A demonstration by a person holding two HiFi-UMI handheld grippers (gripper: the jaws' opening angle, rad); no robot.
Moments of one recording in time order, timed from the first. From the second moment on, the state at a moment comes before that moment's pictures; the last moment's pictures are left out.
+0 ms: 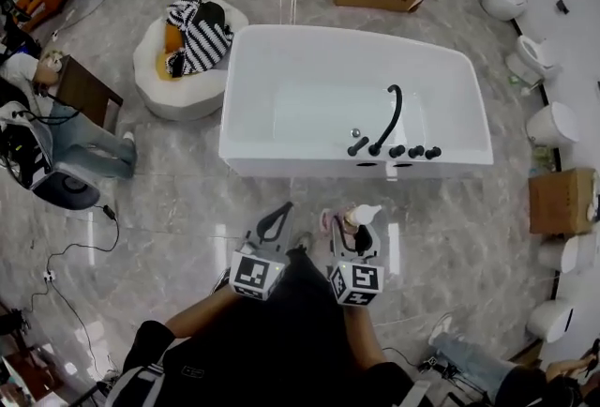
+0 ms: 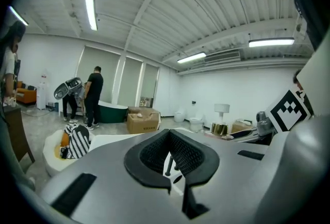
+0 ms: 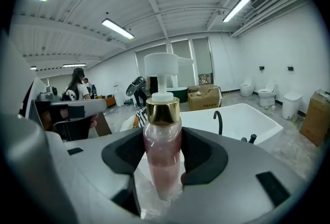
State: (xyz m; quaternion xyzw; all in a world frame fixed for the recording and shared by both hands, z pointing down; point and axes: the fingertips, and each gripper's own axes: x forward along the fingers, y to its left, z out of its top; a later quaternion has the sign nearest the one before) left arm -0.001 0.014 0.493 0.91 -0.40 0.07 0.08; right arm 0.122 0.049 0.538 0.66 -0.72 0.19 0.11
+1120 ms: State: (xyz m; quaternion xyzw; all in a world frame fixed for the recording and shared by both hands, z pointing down) left arm 0.045 -0.116 0.495 0.88 -0.47 0.05 0.08; right arm 0.179 -0.115 0.624 0.60 -0.75 0.21 0.17
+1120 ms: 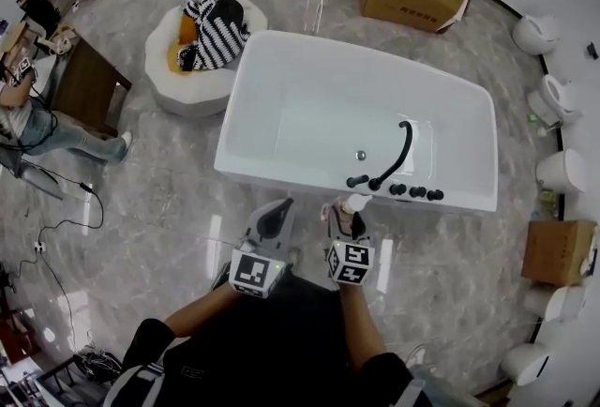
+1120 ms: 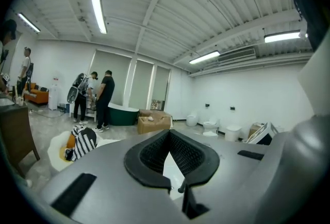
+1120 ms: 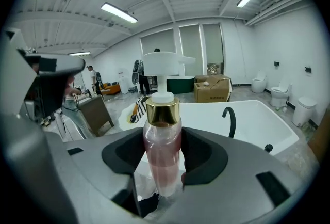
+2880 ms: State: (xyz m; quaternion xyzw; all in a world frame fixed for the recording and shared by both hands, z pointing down) left arm 0.053 -0.287 0.545 0.88 -0.45 0.10 0.10; right arm 0.210 -0.259 0.876 0.62 -0.64 0.33 0.31
